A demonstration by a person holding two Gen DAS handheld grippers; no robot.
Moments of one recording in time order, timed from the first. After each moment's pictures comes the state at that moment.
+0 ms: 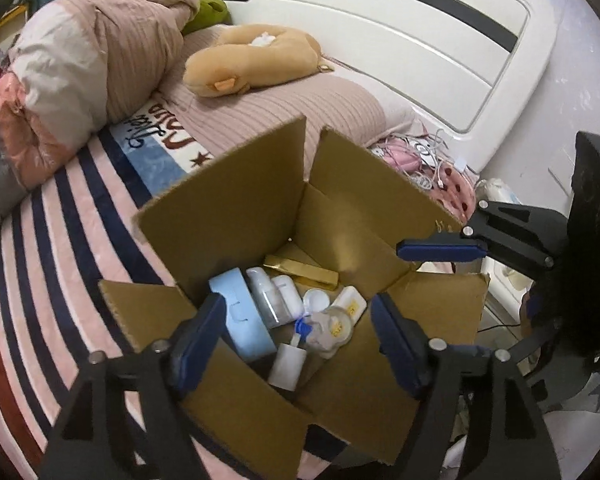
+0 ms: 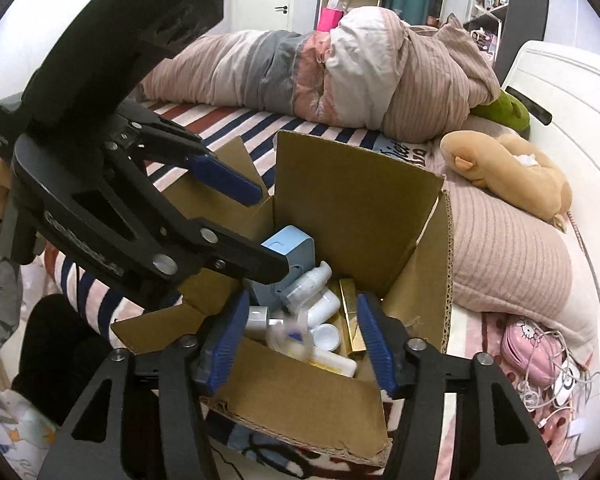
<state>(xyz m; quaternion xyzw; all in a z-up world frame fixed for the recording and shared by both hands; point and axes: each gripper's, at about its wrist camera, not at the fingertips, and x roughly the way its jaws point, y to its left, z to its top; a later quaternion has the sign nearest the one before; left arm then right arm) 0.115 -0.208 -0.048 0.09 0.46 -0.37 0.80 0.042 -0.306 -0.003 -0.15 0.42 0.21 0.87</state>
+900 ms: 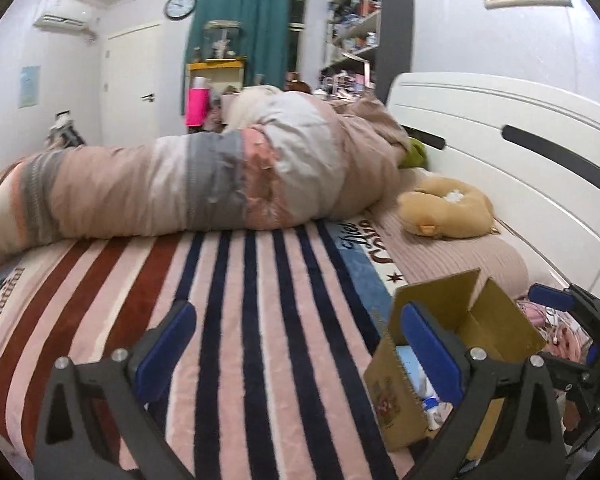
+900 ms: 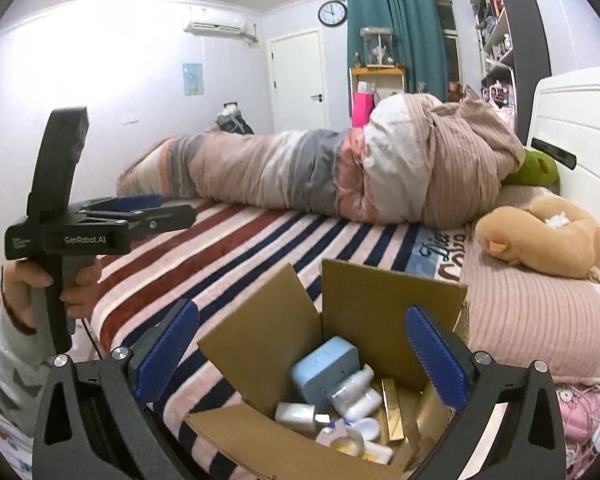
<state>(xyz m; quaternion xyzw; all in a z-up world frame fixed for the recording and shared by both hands) 0.040 -0.075 0.013 -0.03 0.27 -0.03 0.96 0.045 -0.311 0.043 -0.05 0.27 0.31 0.91</state>
